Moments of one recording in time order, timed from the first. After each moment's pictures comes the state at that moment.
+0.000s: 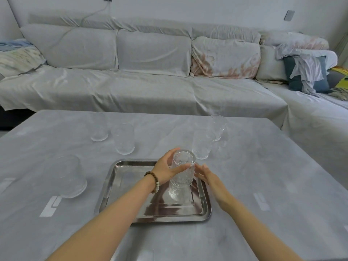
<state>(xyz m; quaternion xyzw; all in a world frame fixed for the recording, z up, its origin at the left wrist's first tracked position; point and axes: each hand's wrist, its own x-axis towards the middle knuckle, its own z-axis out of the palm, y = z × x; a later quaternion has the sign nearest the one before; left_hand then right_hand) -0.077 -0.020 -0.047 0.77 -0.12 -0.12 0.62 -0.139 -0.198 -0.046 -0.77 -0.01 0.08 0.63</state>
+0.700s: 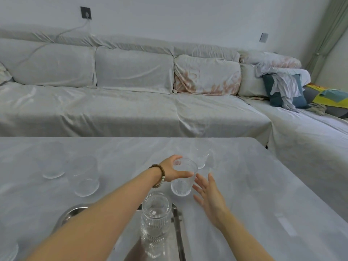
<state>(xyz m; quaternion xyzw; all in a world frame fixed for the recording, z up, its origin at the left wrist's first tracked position) 0.059 -0.112 -0.015 0.85 -0.15 -0.21 0.46 -0.037 -0.264 -0.059 -0.62 0.13 0.04 0.77</state>
